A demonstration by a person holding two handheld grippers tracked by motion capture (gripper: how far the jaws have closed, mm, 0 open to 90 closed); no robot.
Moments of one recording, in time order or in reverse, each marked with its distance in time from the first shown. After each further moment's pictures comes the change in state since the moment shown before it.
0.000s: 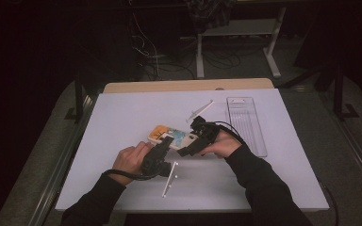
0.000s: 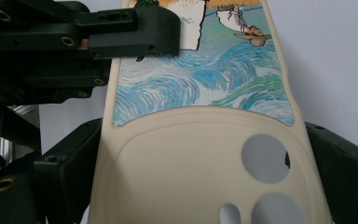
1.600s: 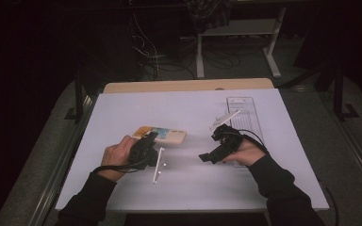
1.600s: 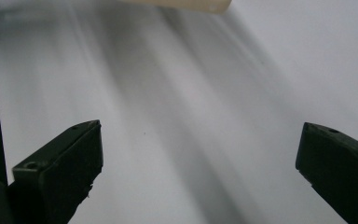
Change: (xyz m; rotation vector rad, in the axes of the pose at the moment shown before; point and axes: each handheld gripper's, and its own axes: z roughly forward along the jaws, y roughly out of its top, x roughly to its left) left arm 0.012 -0.037 0.003 0.154 -0.127 -0.136; right arm -0.005 -0.055 -0.037 -0.016 -0.132 0.030
